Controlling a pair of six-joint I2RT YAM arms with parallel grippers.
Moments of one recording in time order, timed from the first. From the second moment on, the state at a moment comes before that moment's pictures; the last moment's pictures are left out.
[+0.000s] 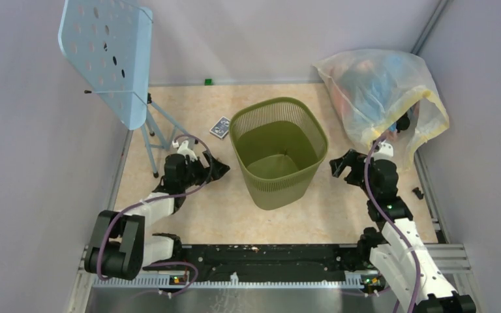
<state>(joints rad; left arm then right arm) -0.16 1.23 0.33 0.41 0.39 -0.63 0.12 0.63 0.37 -0.10 -0.07 0.48</state>
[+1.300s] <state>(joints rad) -0.17 1.15 0.29 0.49 0.52 -0.58 0.51 0.73 0.27 -0.10 -0.35 0.82</state>
